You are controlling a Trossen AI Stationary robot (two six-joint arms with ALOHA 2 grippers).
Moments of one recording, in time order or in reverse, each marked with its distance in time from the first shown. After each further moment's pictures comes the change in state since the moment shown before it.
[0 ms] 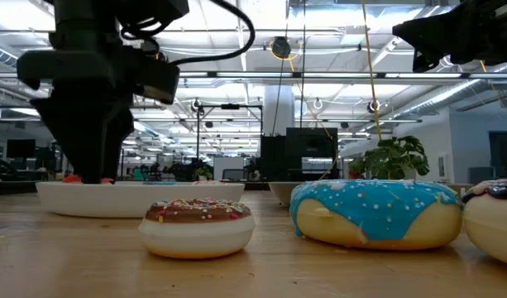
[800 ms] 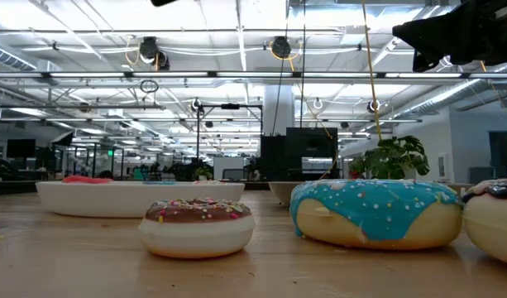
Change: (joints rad) left arm -0.105 -0.002 0.509 -0.076 -0.055 0.101; right arm 0.000 0.000 0.000 -0.006 0.001 -0.020
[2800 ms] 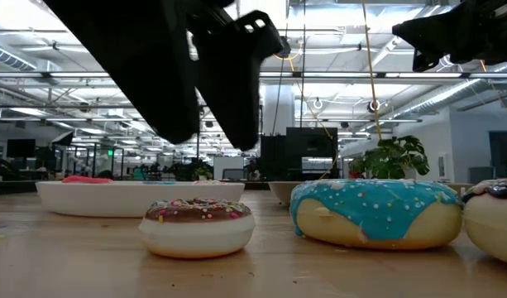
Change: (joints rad) left arm -0.081 0.510 0.290 -0.063 0.021 0.419; right arm 0.000 0.007 0.000 0.014 0.001 0.011
